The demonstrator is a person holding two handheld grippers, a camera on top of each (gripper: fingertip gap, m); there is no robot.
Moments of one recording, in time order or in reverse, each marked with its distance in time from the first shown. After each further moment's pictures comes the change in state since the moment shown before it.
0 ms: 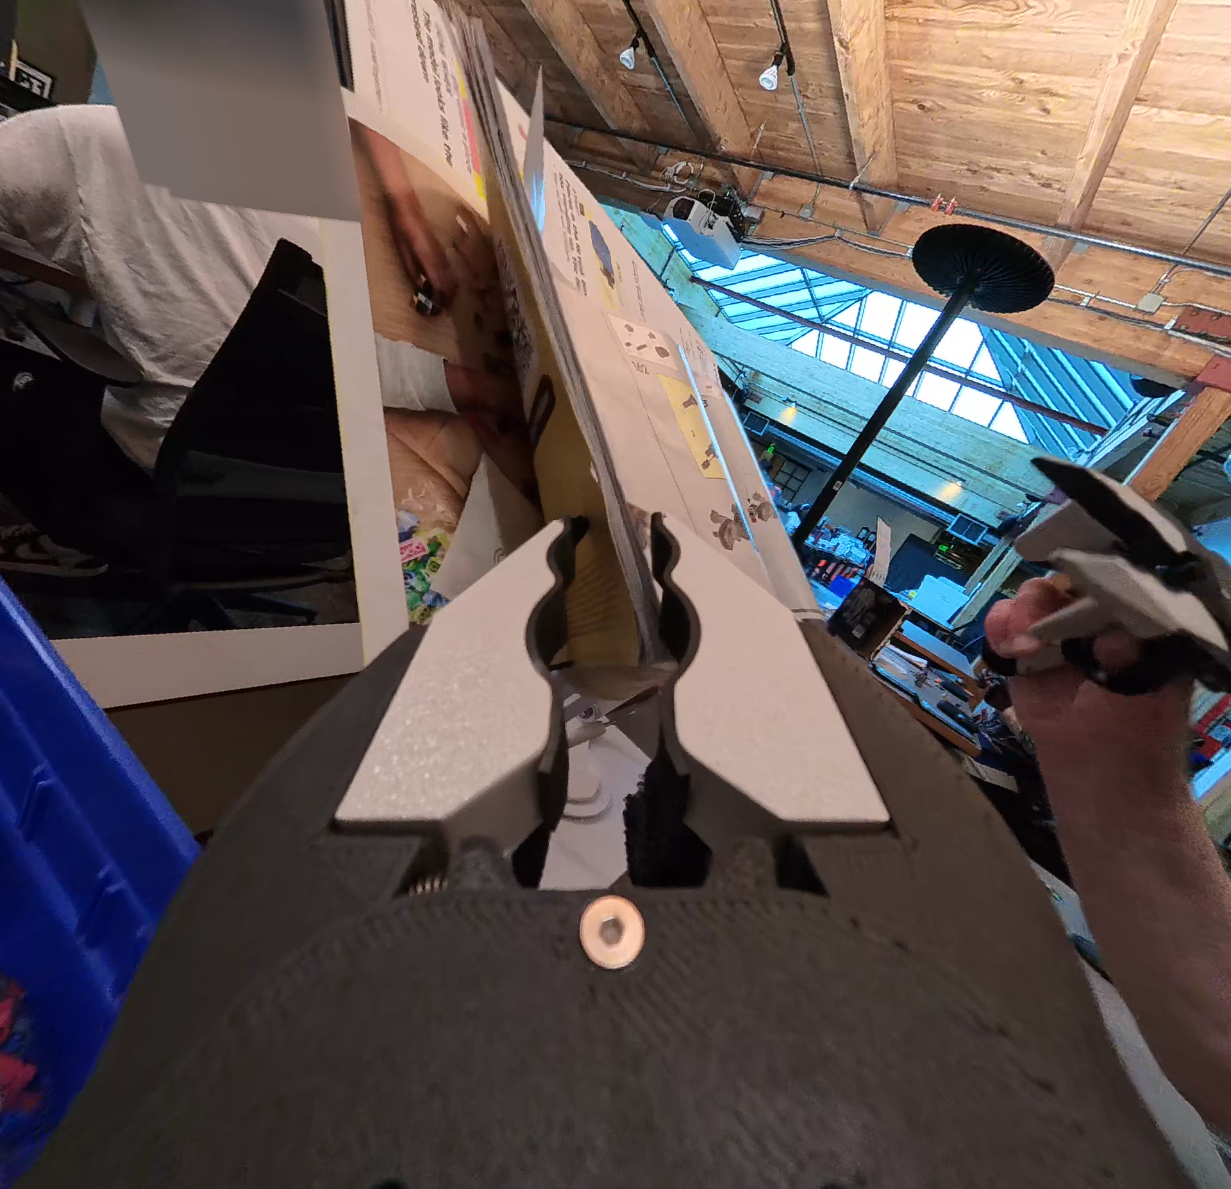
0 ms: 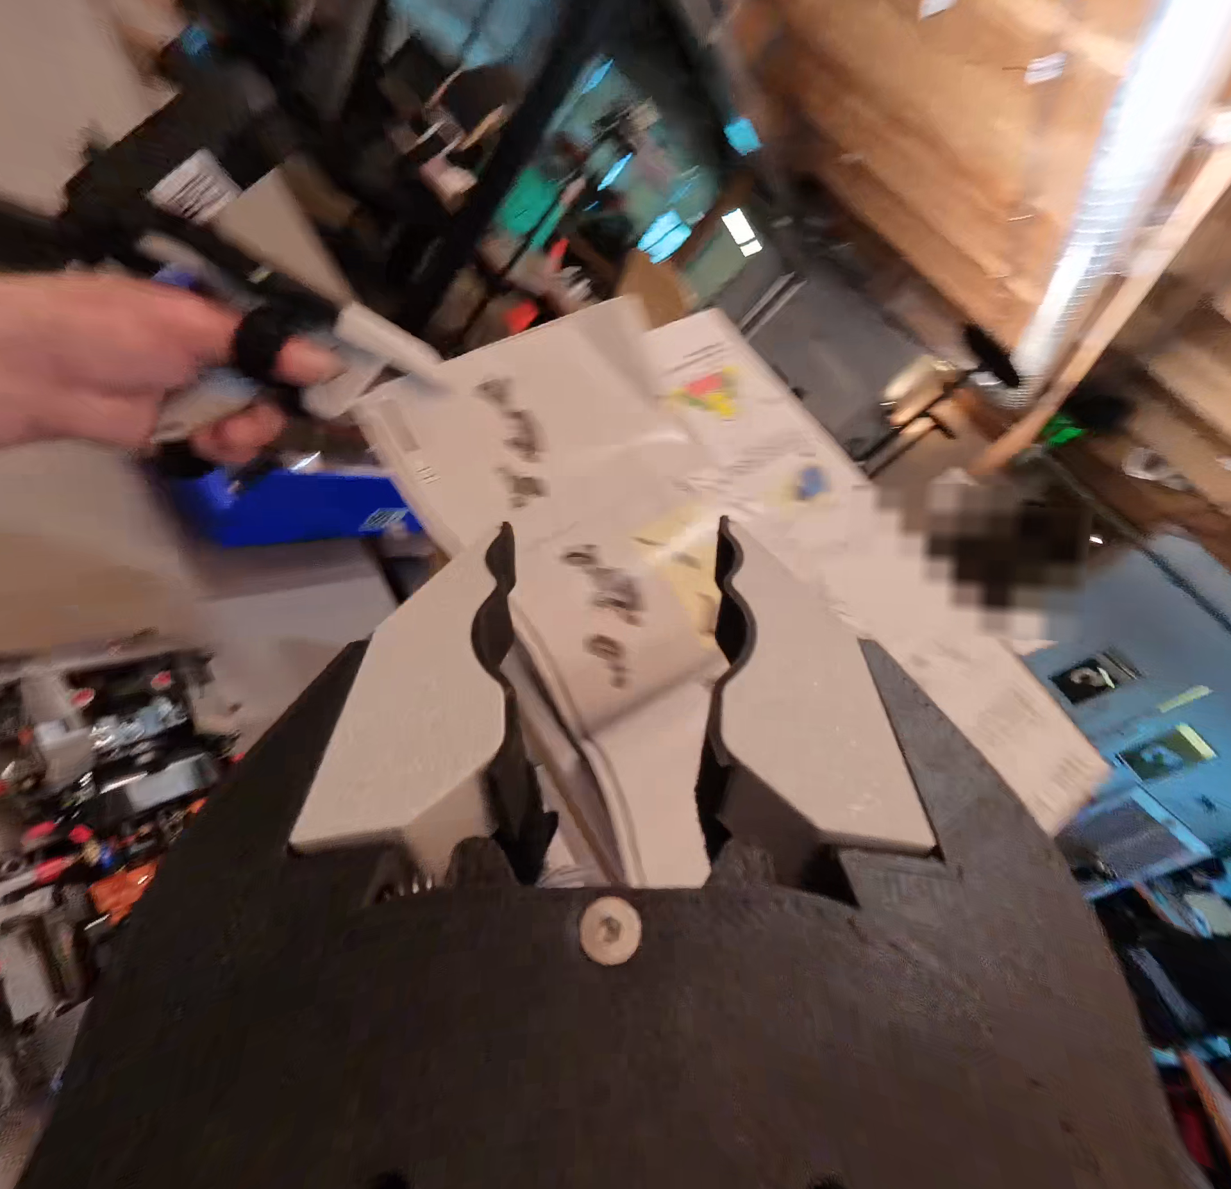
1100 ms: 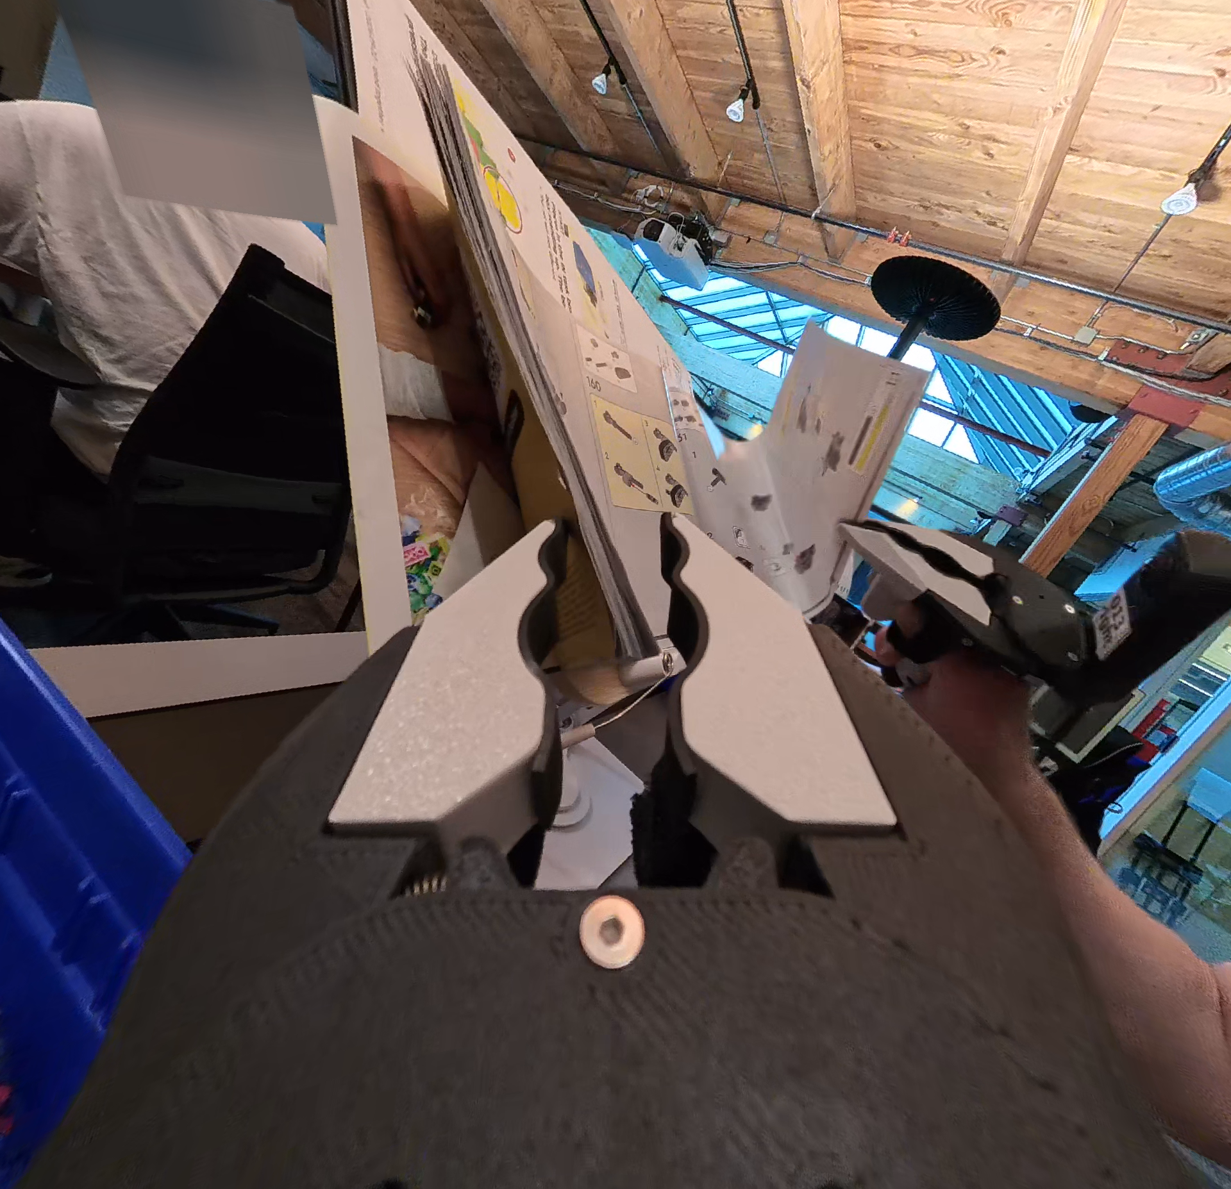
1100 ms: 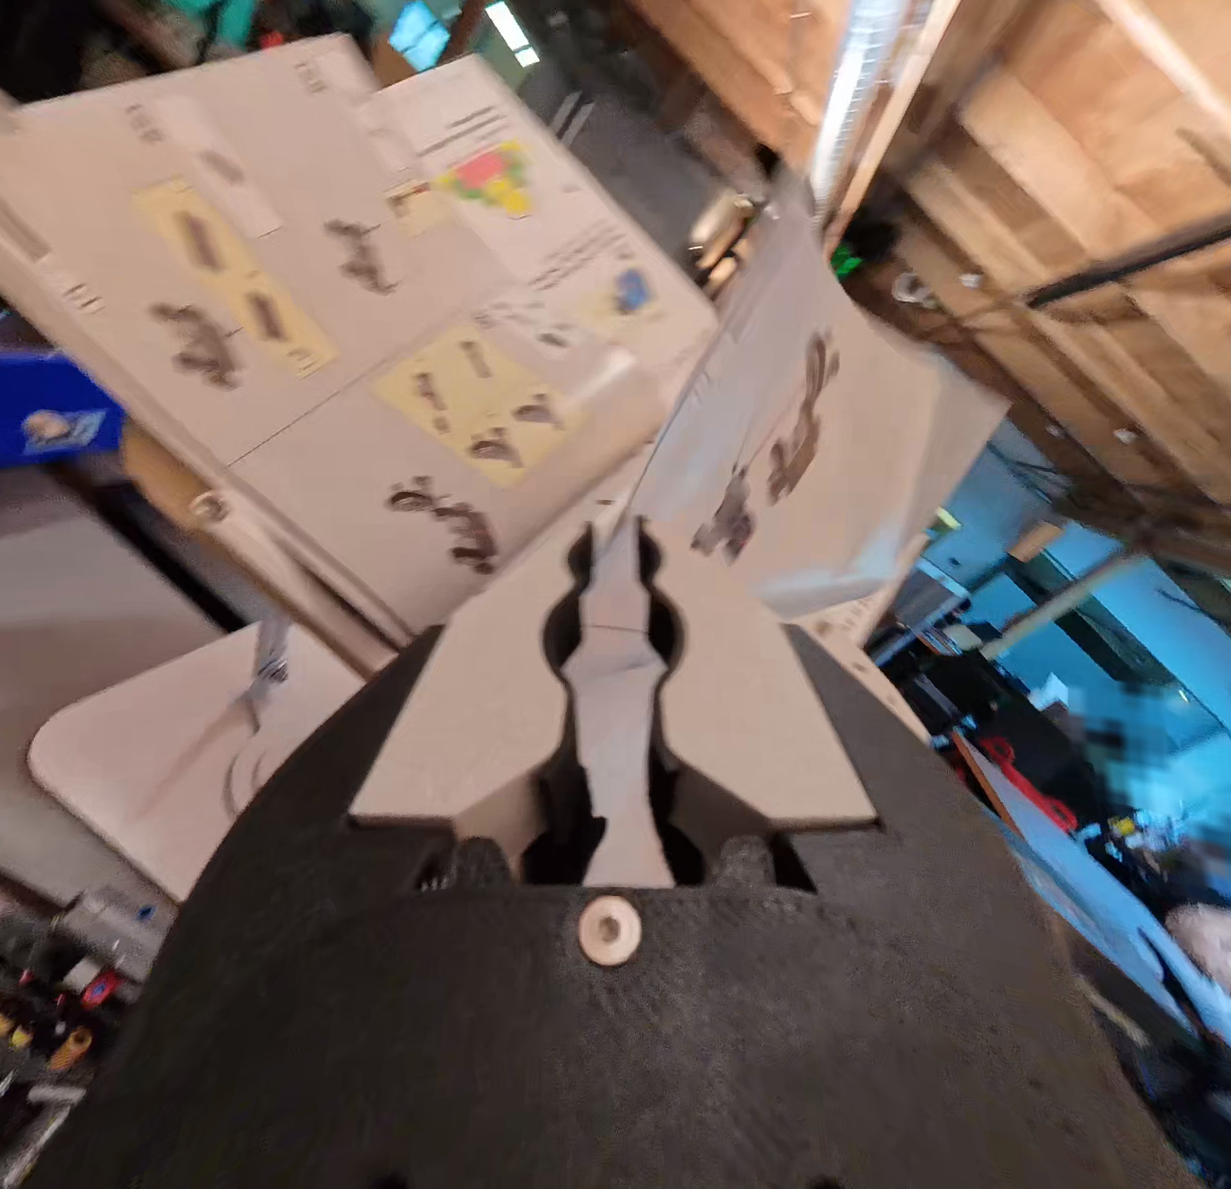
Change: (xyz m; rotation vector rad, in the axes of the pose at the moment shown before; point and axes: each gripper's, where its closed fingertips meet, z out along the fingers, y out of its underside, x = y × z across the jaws) left arm 0.001 -0.005 -0.006 0.025 0.047 -0.035; right arm 0.045 0.074 0.016 -0.221 0.299 0.009
